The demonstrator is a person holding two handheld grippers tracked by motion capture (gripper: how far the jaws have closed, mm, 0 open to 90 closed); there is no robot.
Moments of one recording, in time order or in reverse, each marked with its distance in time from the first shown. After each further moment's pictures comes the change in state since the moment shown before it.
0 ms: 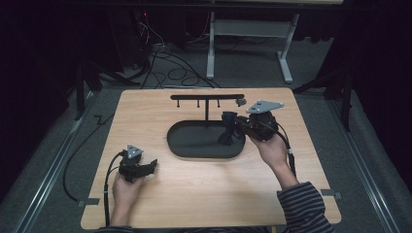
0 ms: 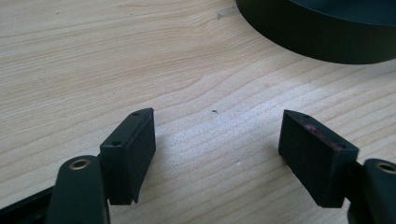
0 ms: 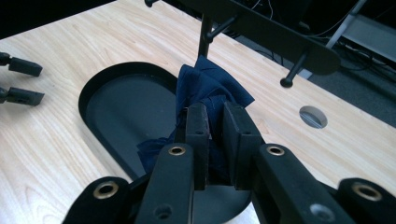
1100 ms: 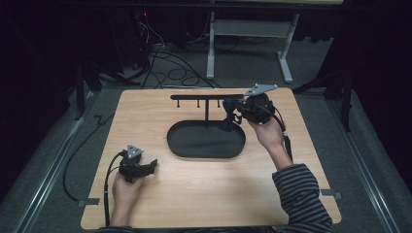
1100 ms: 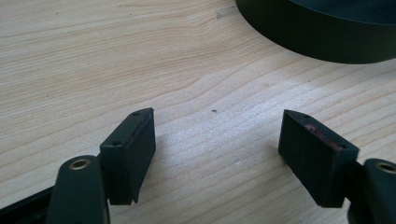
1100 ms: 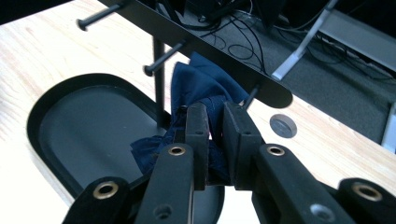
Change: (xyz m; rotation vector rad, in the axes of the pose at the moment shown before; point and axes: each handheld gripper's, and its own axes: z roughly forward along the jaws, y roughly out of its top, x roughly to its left) left arm 0.000 0.000 0.000 0.000 -0.001 0.001; right arm -0.029 0.028 0.024 0.050 -0.076 0.017
